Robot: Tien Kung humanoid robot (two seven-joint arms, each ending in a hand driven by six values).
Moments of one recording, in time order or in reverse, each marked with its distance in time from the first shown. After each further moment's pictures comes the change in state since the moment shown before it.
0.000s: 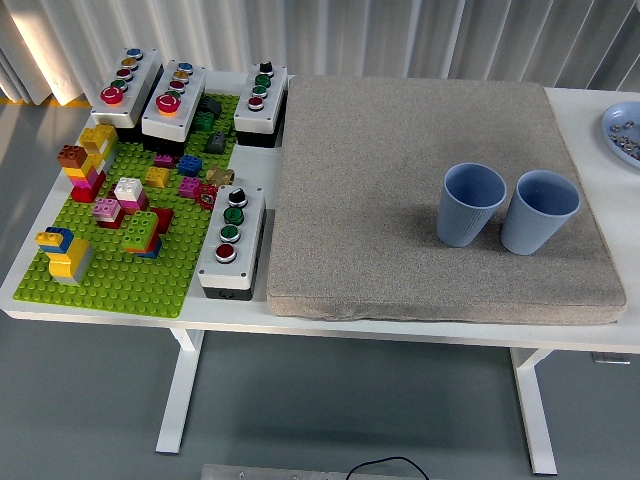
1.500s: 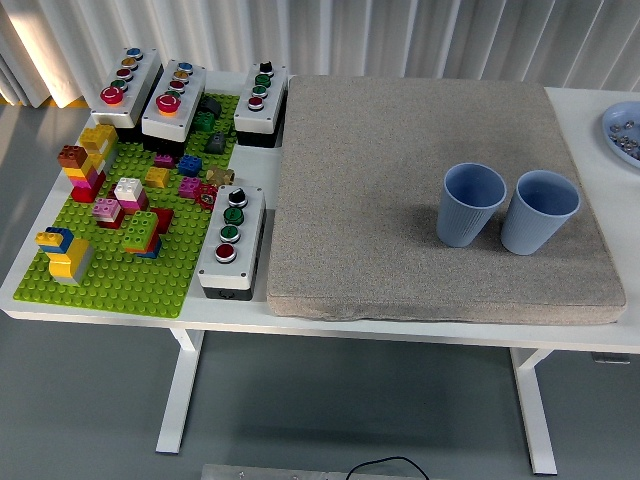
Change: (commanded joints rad) left arm -0.008 -0.002 -0.015 0.000 0.023 -0.002 -0.001; right arm 0.100 0.018 0.065 -0.139 0.150 0.036 0.023
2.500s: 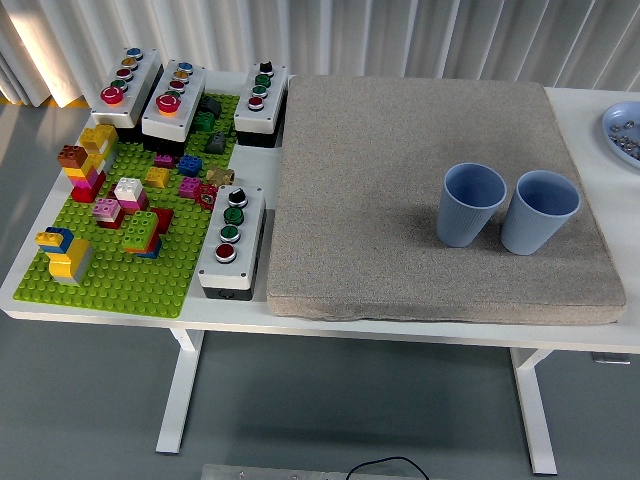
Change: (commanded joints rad) left arm -0.003 0.000 0.012 0.000 -0.015 -0.001 -0.005; right arm -0.013 0.013 0.000 -0.001 -0.015 0.001 -0.011
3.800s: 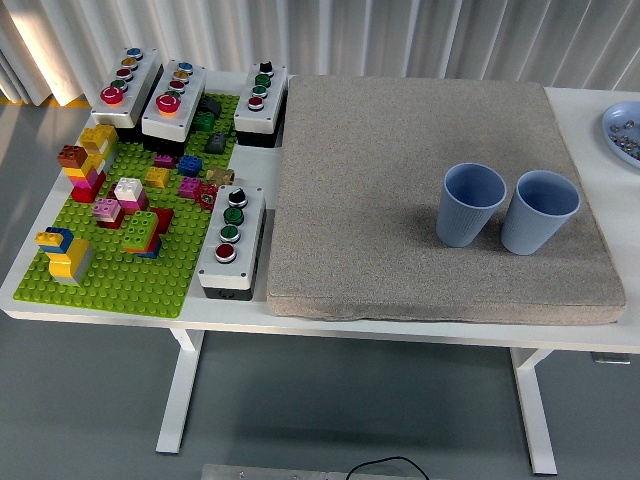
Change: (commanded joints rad) left arm 0.002 0.000 0.001 0.000 -0.001 0.000 0.001; right arm -0.005 0.001 -0.006 0.004 -0.012 -0.009 -0.010
